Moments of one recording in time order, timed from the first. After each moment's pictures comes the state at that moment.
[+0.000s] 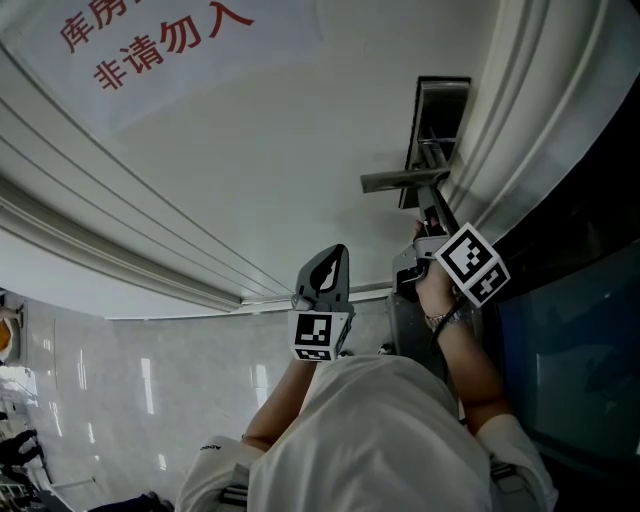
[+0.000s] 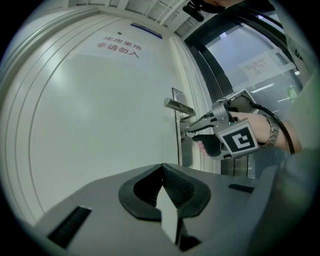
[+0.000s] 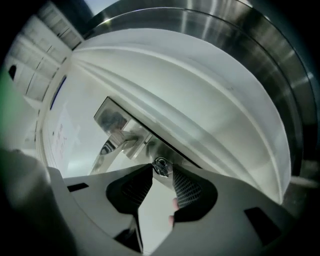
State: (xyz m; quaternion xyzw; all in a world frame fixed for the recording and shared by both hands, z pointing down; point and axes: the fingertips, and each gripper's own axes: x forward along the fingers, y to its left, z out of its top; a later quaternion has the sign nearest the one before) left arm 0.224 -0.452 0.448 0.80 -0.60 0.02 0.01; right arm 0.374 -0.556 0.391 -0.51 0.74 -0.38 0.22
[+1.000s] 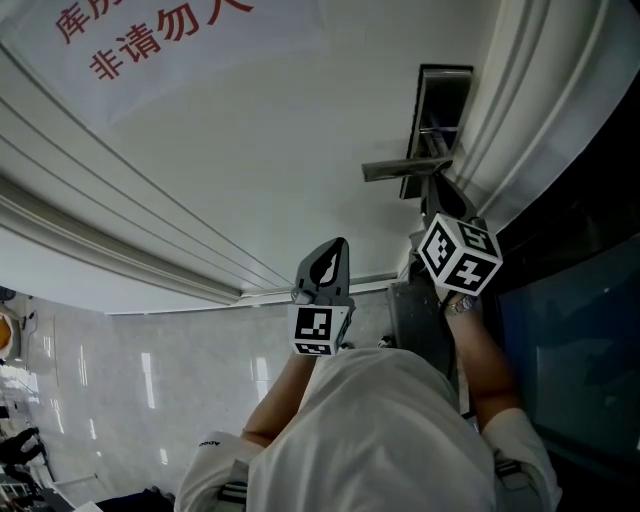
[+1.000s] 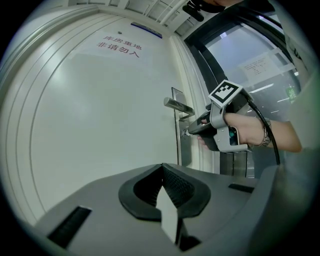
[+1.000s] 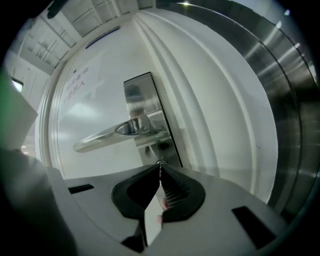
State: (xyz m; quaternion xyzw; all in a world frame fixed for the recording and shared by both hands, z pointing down) left arm 0.223 -0.447 0.452 0.80 -0.60 0.03 0.01; right arm 0.367 -0.559 0.381 -0.57 0.80 -0.16 0.02
